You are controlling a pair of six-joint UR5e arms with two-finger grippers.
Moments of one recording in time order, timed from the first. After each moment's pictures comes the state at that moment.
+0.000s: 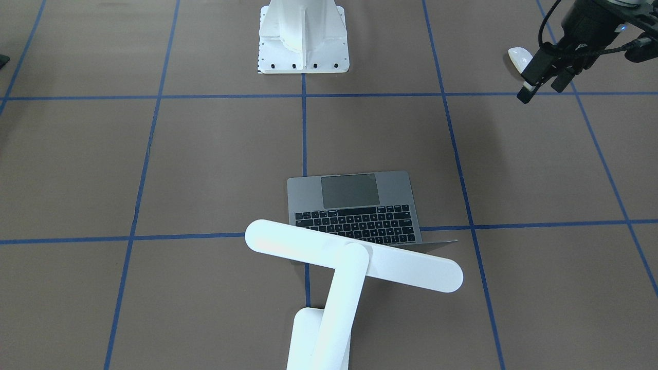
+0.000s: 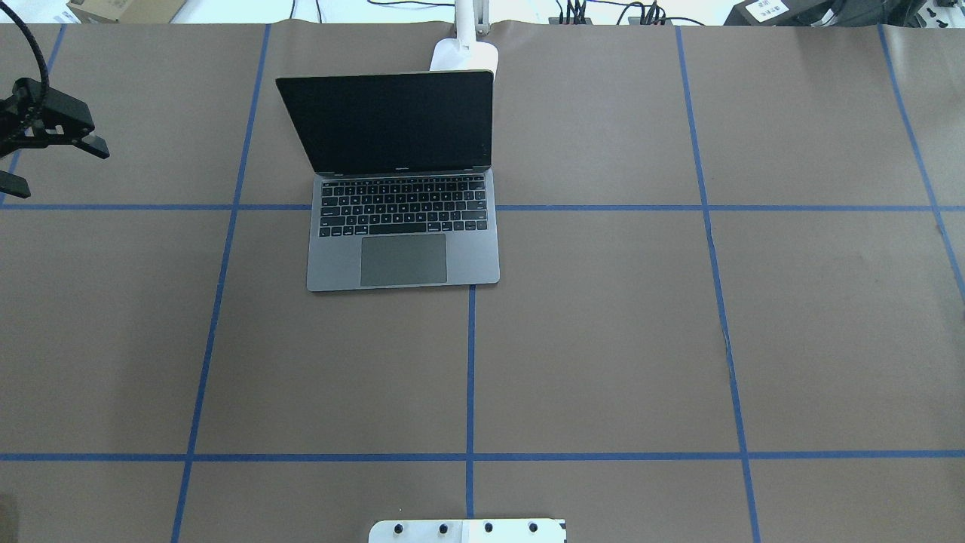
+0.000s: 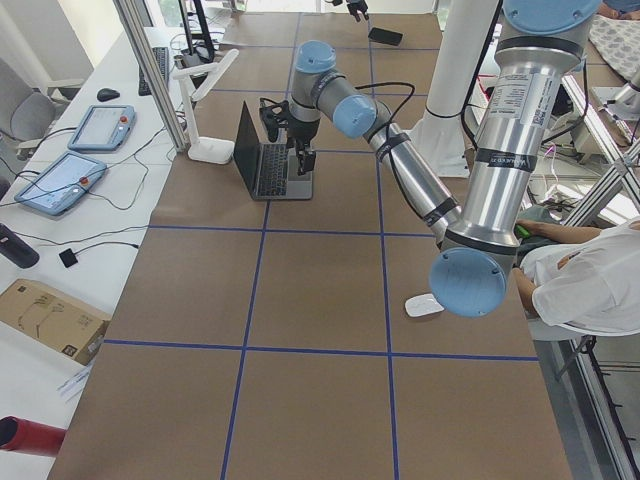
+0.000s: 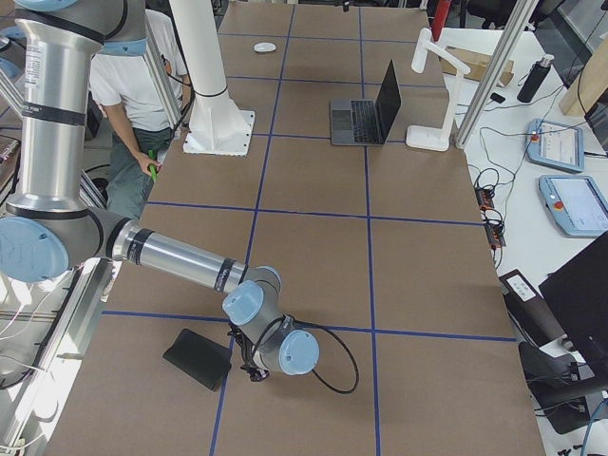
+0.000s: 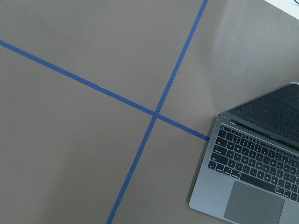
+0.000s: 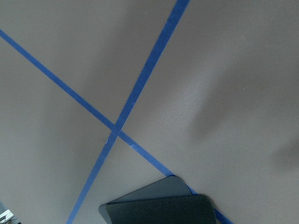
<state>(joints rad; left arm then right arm) -1.10 -1.76 -2.25 -1.43 -2.20 -1.23 1.53 -1.73 1.41 -2.12 2.40 -1.23</state>
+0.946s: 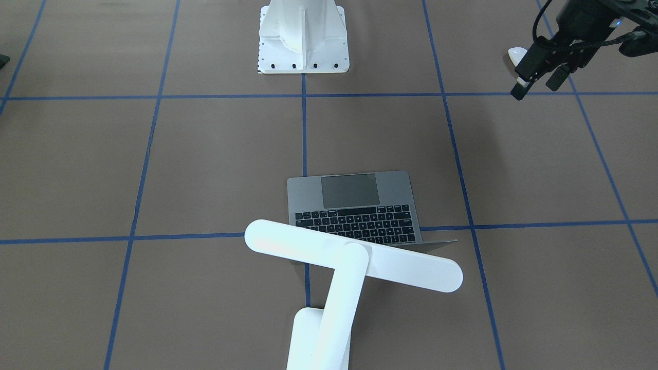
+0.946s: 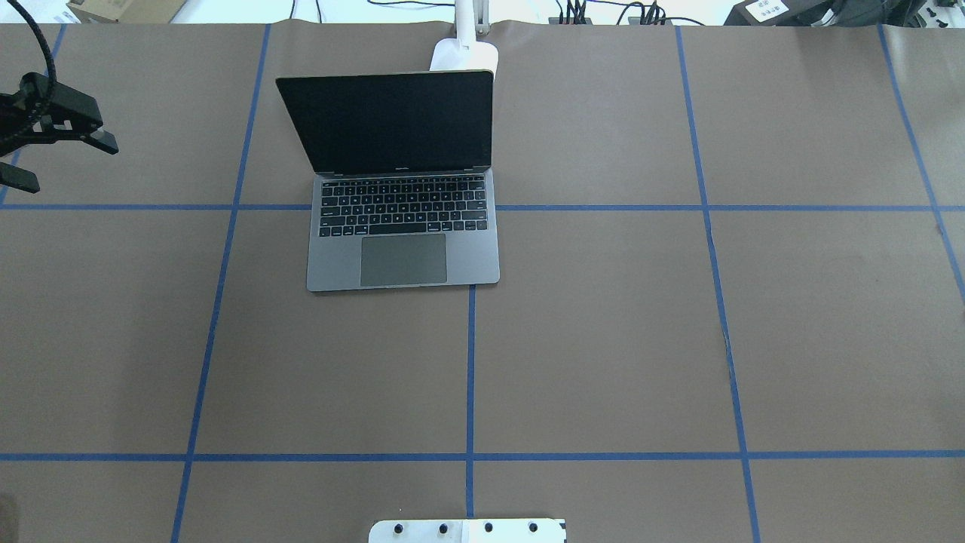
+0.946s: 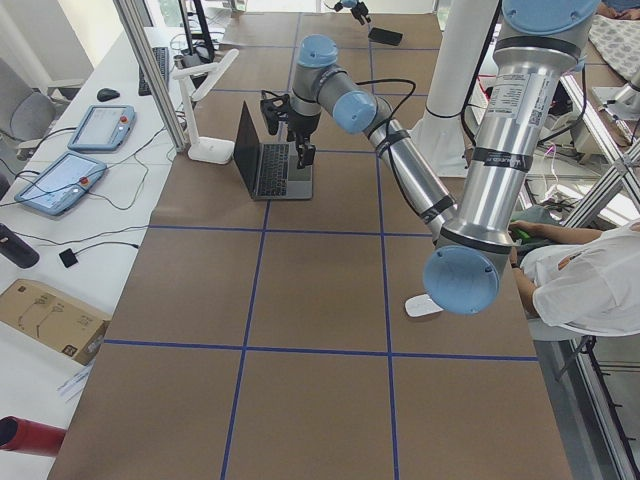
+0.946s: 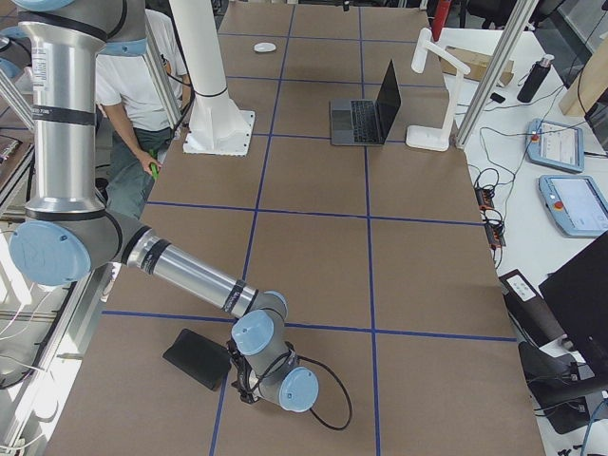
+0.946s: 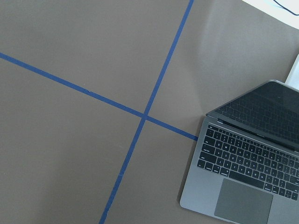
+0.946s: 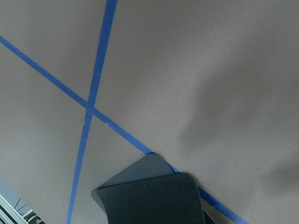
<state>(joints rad) -1.09 -1.79 -2.26 -1.44 -2.20 -1.23 1.55 -1.64 1.17 -2.12 2.40 -1.26</state>
